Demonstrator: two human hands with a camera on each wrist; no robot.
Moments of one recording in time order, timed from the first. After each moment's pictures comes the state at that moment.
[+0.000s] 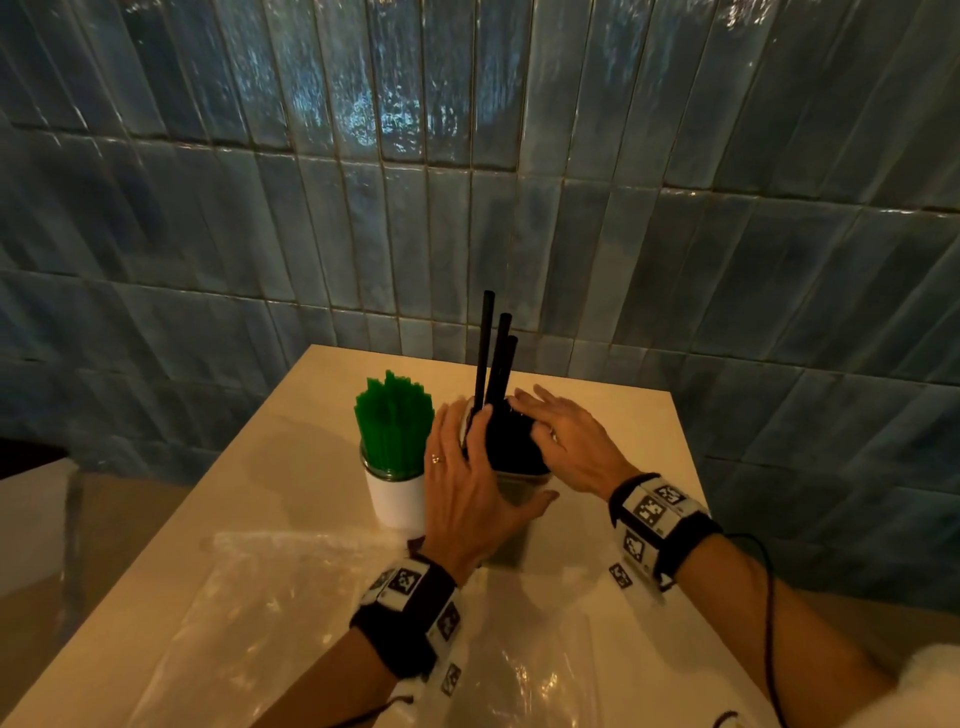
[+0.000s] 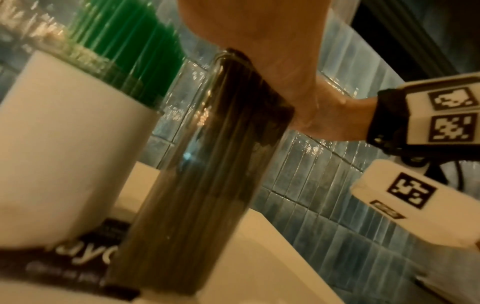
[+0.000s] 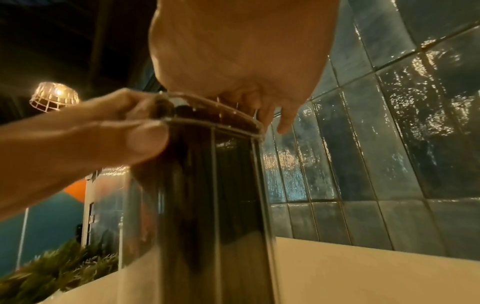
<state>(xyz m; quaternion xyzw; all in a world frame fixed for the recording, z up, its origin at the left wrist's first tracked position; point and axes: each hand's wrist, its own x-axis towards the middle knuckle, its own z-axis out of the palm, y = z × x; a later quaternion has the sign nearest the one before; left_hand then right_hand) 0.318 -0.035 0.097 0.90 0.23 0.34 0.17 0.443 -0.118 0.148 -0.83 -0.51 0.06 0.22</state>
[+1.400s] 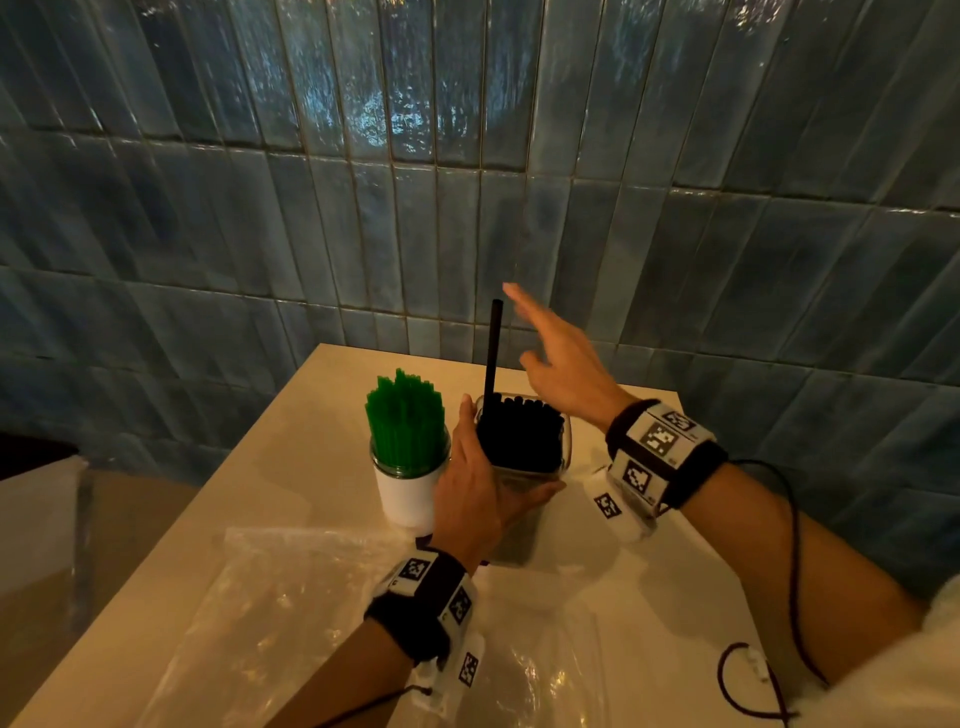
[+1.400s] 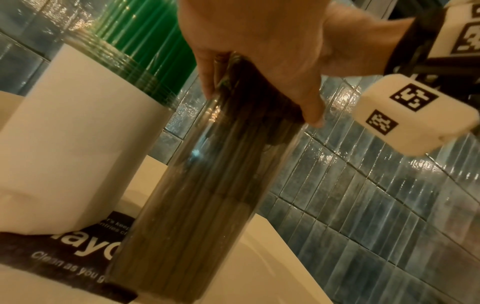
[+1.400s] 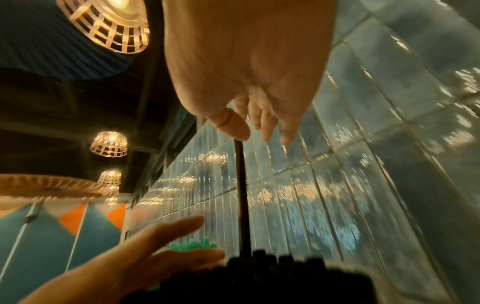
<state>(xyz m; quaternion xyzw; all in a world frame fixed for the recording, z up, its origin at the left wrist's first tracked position) 0.317 -0.032 0.101 0.84 0.26 0.28 0.37 0.431 -0.085 0.228 -0.77 -0.51 0.08 0.38</state>
